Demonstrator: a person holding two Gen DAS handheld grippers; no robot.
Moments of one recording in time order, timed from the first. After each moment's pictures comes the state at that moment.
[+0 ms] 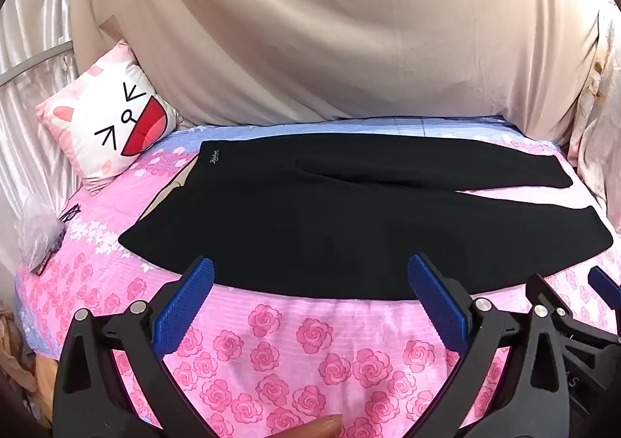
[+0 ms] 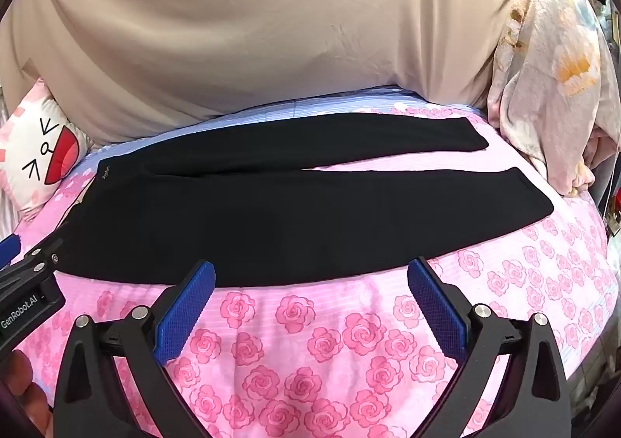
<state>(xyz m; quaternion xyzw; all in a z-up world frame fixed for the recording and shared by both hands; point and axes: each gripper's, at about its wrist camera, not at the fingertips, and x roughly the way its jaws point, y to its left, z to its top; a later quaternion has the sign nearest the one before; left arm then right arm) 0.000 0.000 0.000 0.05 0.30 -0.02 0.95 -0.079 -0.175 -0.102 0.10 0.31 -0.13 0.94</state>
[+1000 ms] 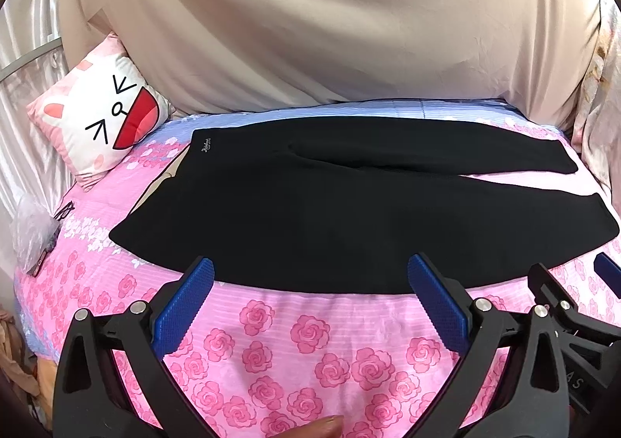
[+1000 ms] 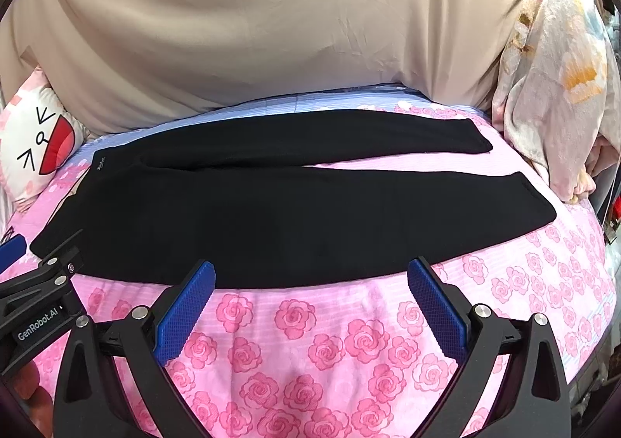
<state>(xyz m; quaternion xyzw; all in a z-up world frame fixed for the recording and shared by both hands) 0.012 -0.002 -0.022 0.06 0.33 -0.02 0.94 -0.067 -0.174 -0.109 0.09 0.32 -0.13 0.93</state>
